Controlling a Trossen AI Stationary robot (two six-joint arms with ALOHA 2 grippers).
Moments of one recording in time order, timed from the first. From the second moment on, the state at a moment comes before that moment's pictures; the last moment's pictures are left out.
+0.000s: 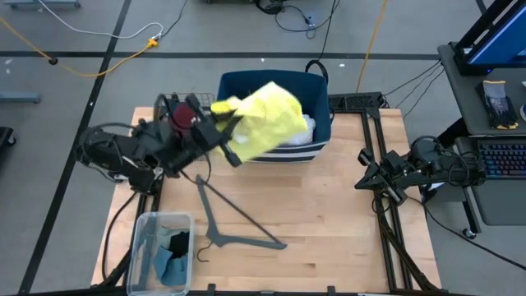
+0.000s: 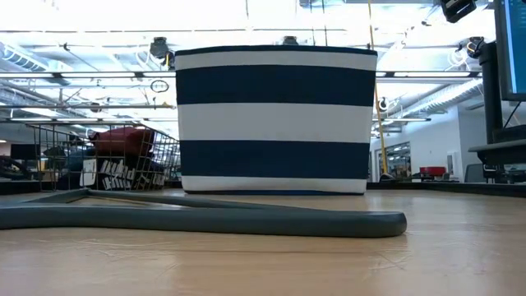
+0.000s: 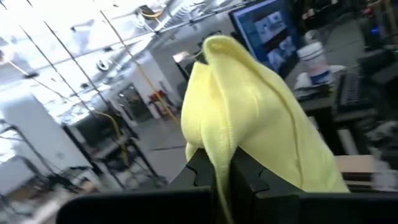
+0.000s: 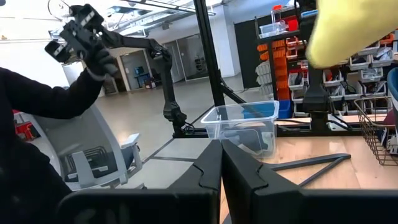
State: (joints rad) left arm -0.27 1.40 1.64 -0.04 -0.92 0.63; right arm 0.08 0.23 0.50 -0.16 -0.37 0.28
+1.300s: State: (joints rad) left arm -0.20 1.42 1.89 -0.07 0.75 1.19; right arm 0.08 0.23 0.50 -0.17 -0.29 0.24
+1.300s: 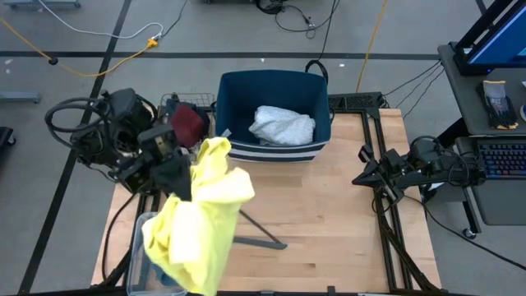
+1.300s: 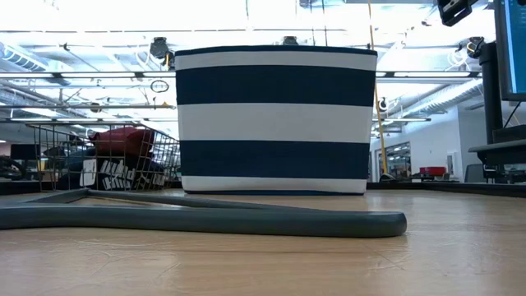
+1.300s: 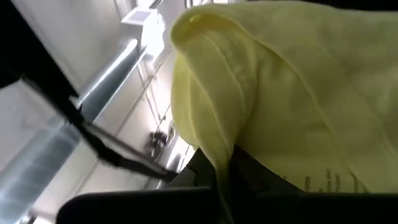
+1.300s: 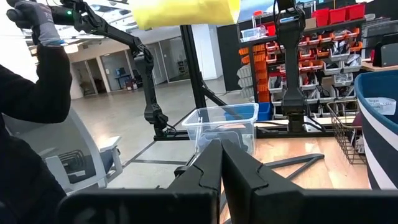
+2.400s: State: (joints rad) left arm 0.17 1.59 1.89 -0.17 -0.17 0.62; right arm 0.08 0.13 0.50 -0.33 0.06 0.10
